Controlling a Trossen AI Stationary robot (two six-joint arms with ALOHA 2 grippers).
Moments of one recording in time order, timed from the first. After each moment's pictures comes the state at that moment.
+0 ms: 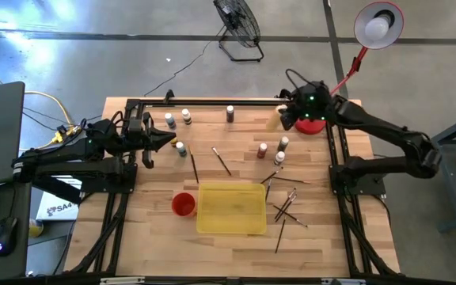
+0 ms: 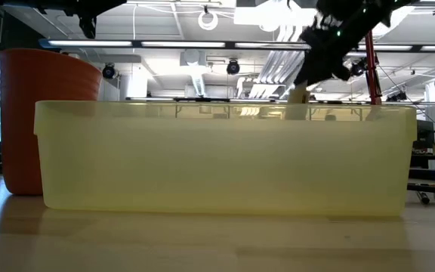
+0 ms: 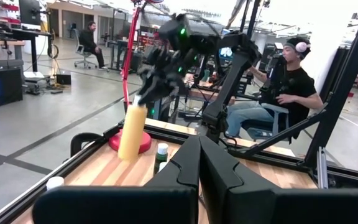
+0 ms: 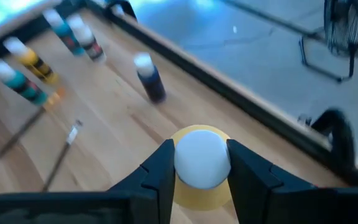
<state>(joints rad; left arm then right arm) 0.20 0.47 0.52 0.05 0.01 -0.16 -0.65 1.11 0.93 -0.44 0.00 0.21</state>
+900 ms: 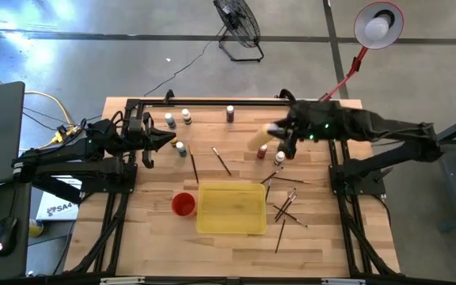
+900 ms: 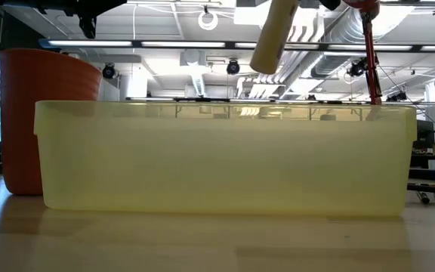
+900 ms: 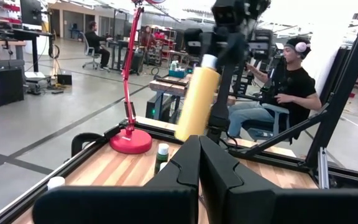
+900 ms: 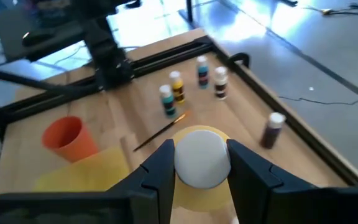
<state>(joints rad) 0.20 0.47 0.52 0.05 0.01 -0.16 -0.04 1.13 1.30 -0.65 0.24 0.30</state>
